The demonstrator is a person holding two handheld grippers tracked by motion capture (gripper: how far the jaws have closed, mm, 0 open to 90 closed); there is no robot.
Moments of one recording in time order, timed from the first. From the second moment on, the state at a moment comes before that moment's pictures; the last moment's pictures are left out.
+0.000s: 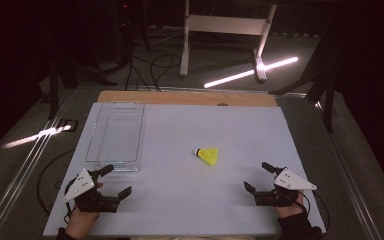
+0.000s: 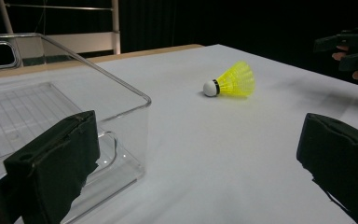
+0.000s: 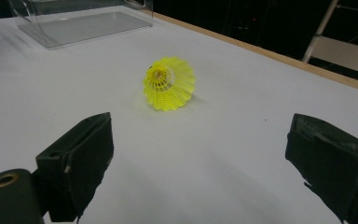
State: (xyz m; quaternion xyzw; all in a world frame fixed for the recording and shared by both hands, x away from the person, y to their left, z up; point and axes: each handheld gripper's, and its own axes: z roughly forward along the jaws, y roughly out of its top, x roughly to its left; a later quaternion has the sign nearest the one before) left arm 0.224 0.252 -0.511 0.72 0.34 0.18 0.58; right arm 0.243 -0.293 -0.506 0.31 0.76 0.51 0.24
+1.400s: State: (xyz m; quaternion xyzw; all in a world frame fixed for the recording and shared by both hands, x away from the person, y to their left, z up) left arm 0.238 0.257 -0.437 0.80 0.23 0.14 0.54; right arm 0.243 -0.287 -0.506 0.30 0.77 0.50 0.24
